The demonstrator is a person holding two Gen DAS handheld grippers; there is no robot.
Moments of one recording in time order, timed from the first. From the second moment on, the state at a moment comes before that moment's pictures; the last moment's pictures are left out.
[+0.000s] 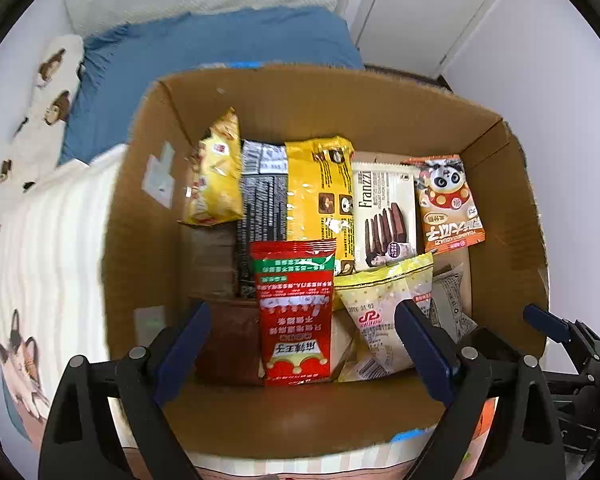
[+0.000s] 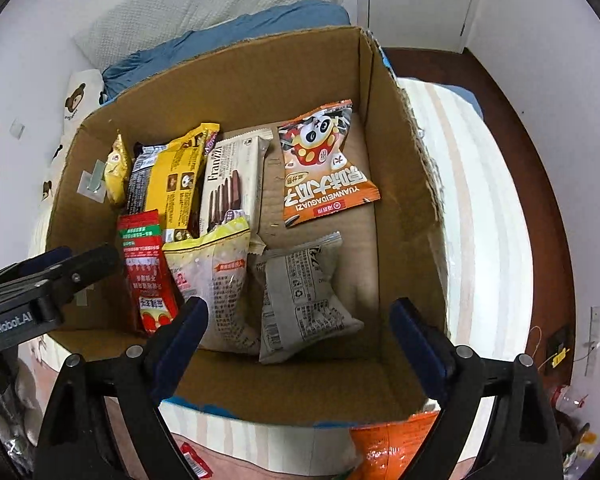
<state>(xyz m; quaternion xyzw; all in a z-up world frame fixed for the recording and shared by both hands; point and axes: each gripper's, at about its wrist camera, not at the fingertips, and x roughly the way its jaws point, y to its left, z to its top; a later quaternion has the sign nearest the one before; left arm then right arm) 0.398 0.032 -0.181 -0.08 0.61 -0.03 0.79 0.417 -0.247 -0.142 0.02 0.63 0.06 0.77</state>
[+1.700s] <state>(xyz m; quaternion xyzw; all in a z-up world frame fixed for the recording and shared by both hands) 0.163 0.035 -0.177 -0.04 0.60 0.00 0.80 0.198 -0.329 -0.140 0.07 0.64 0.05 0.76</state>
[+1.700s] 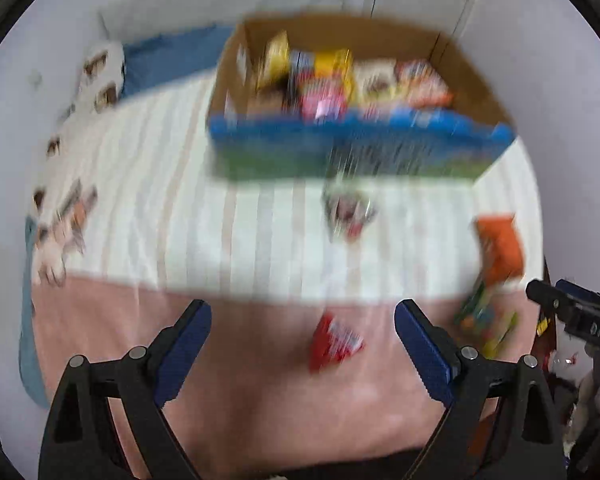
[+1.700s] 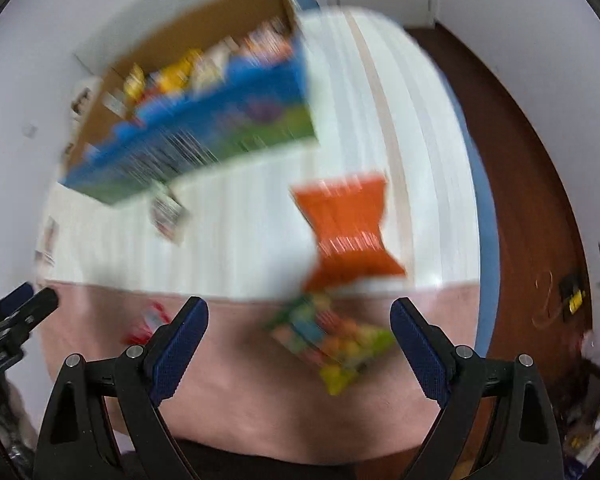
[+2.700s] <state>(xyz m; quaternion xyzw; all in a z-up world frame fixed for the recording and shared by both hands) 0.177 -0.018 -0.309 0.01 0.72 -0.07 0.69 0.186 -0.278 -0.244 -0.03 0.69 0.09 0.72</state>
